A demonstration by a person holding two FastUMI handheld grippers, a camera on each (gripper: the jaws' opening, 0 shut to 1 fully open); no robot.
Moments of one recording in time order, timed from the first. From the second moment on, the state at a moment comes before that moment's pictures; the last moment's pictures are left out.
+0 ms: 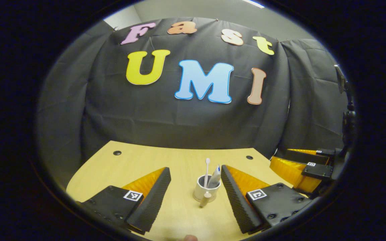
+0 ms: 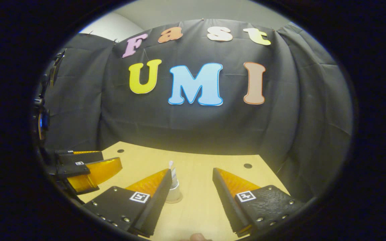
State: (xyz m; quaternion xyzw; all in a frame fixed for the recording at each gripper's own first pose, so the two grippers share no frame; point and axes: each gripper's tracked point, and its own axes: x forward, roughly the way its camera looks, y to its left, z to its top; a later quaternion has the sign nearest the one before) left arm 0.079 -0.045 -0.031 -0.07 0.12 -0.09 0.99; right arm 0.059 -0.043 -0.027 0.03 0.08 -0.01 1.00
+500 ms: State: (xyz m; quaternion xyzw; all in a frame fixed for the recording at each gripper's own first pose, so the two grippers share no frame) left arm 0.079 -0.021 -0.021 -0.05 0.09 -0.09 0.99; right arm 0.060 -0.012 -0.012 0.03 0.05 0.00 1.00
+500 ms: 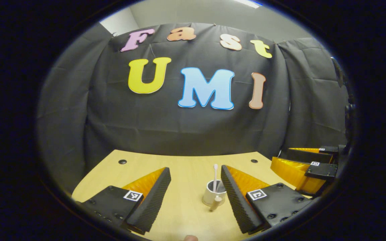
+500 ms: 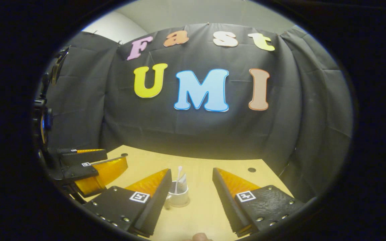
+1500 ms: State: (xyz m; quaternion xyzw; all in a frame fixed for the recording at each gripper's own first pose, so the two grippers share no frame) left arm 0.077 -0.025 -0.005 -0.03 0.05 -0.08 1.00; right arm 0.050 -0.024 0.002 0.04 0.02 -0.01 1.00
